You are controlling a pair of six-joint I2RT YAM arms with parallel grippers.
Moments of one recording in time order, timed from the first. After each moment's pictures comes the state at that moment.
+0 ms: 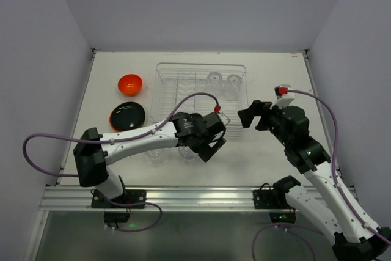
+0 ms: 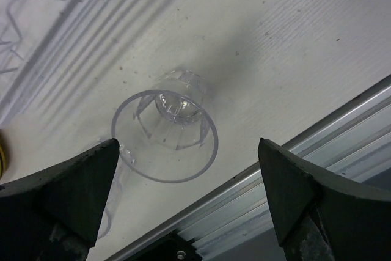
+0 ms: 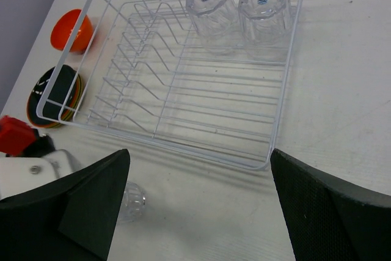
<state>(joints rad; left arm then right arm) -1.15 1.65 1.35 -0.94 -0.24 -0.32 0.44 0.67 0.73 -0.38 0.04 0.43</state>
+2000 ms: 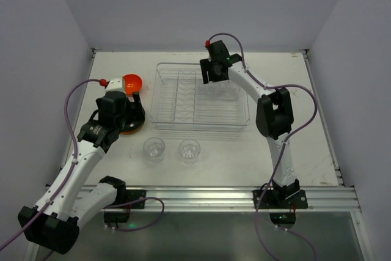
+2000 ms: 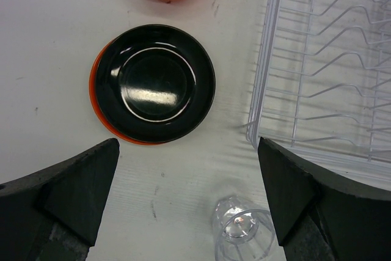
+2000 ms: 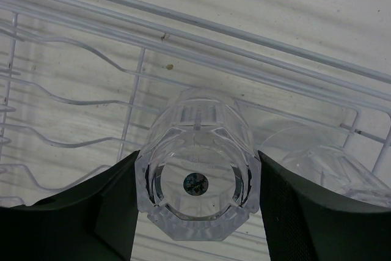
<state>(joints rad) -0.31 0.90 0.87 -0.61 -0.34 -0.35 0.47 2.24 2.02 -0.68 0.13 0.21</state>
